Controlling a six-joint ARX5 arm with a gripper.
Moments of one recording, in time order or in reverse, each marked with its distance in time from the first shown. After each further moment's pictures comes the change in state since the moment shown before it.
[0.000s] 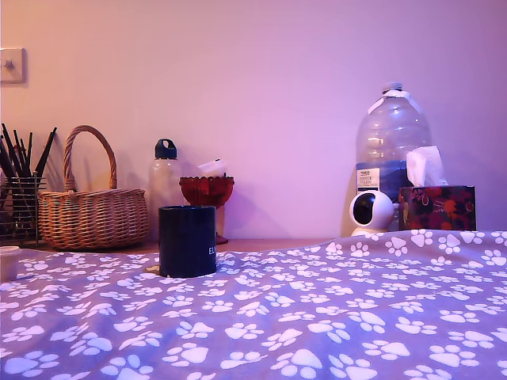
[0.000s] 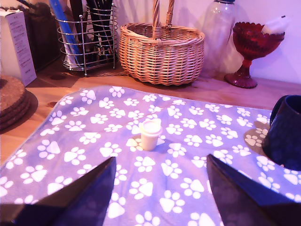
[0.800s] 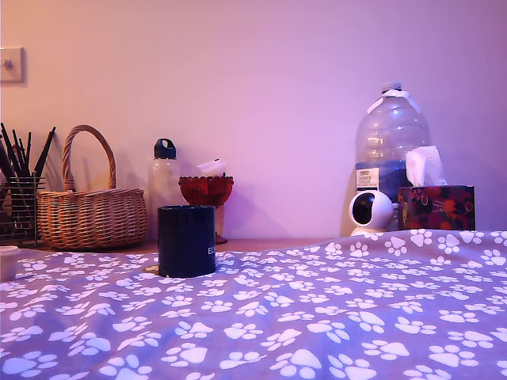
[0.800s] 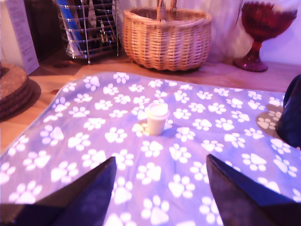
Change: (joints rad) arm 0.000 0.191 -0.079 0.294 -0.017 0.036
